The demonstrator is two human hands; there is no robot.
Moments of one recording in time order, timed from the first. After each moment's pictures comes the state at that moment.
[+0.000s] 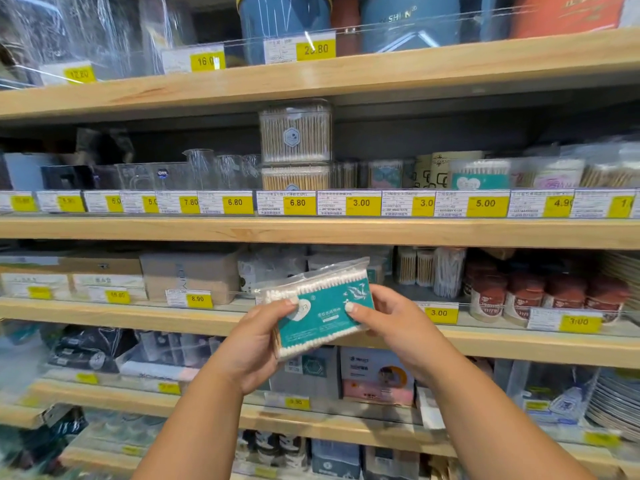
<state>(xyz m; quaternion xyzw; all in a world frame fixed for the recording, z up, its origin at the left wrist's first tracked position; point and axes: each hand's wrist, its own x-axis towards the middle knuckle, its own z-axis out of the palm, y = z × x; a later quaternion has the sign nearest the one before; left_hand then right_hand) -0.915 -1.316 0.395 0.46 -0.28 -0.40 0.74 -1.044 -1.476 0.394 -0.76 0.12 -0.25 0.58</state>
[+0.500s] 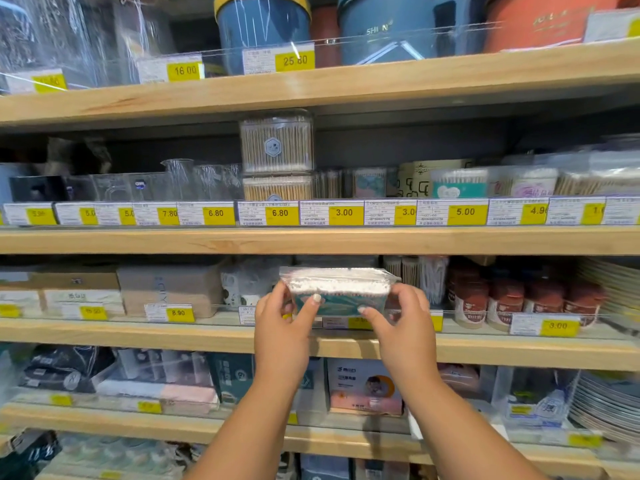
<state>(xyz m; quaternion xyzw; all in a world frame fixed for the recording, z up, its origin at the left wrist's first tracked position) -0.940 -1.374 0.389 0.70 -0.29 0.04 0.66 -1.040 -1.489 0.379 -0.75 0.27 -0.50 0.34</state>
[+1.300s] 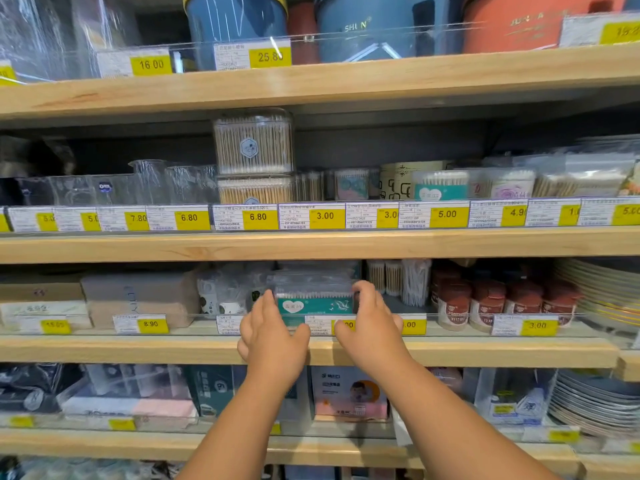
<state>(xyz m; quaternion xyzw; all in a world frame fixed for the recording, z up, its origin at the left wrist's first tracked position) -0.923 -1.402 0.375 0.87 -0.27 0.05 0.42 -1.019 -1.505 0.383 -0.87 0.32 -0.31 0.21</state>
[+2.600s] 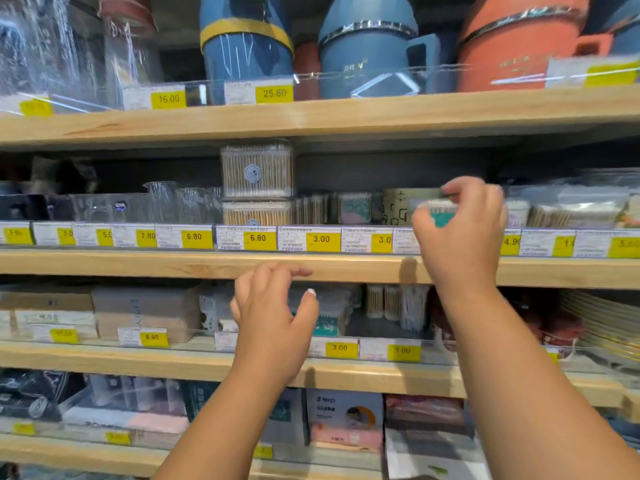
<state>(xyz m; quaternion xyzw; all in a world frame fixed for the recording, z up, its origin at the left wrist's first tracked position) -0.972 -1.378 0.451 0.73 -0.42 0.25 0.48 -1.085 -1.547 0.524 -0.68 0.29 -0.67 0.11</state>
